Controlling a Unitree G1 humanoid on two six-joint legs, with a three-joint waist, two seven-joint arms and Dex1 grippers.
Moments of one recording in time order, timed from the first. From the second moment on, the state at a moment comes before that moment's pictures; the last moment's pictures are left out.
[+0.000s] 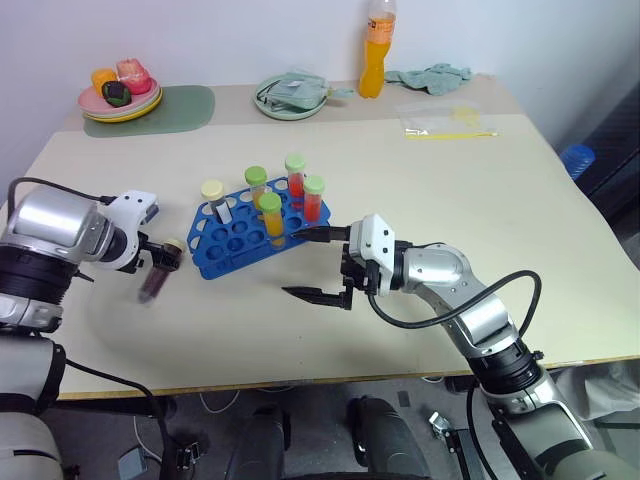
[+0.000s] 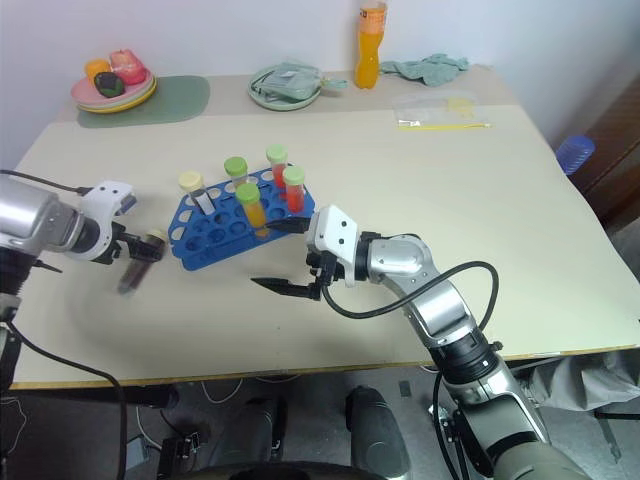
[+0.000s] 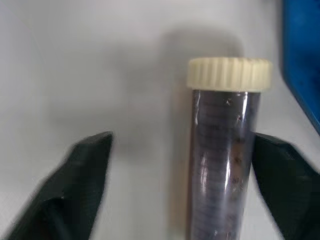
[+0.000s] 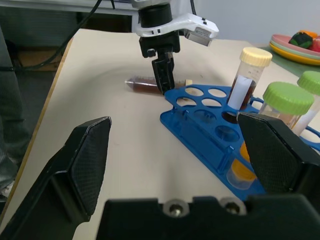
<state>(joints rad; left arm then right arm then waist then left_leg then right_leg) -0.91 0.96 -0.36 0.39 -0.38 1.38 -0.64 -0.50 -0.38 0.32 -0.21 0.26 0.30 0.92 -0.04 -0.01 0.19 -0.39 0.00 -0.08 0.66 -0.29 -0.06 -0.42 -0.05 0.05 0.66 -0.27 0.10</state>
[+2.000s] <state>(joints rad) -0.13 0.14 0.01 -0.23 0.01 -0.03 -0.06 -0.28 -0.41 0.23 -0.19 0.26 0.26 0.86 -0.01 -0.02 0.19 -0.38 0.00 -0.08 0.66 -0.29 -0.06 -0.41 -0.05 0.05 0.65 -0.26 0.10</state>
